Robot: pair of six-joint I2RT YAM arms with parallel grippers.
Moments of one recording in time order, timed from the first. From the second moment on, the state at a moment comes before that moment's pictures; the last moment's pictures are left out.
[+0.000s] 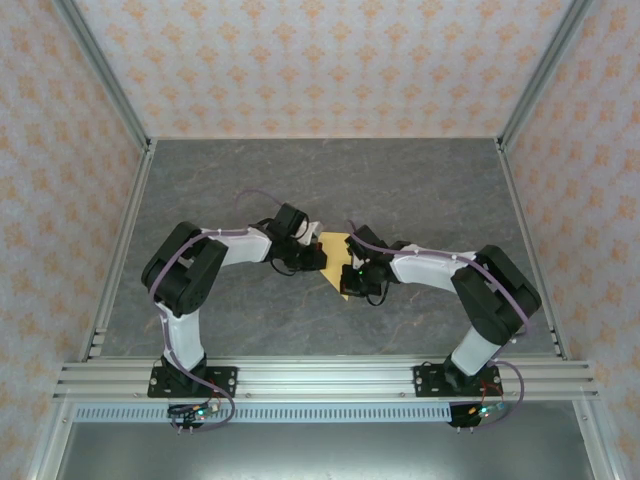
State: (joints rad) left arm -0.50 1.91 1.02 -0.16 0.56 -0.54; right arm 0.69 1.65 0.84 -0.41 -0.31 0.73
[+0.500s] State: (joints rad) left arm -0.51 1.94 1.05 -0.16 0.54 -0.54; right arm 0.70 1.60 0.80 -0.47 -0.31 0.72
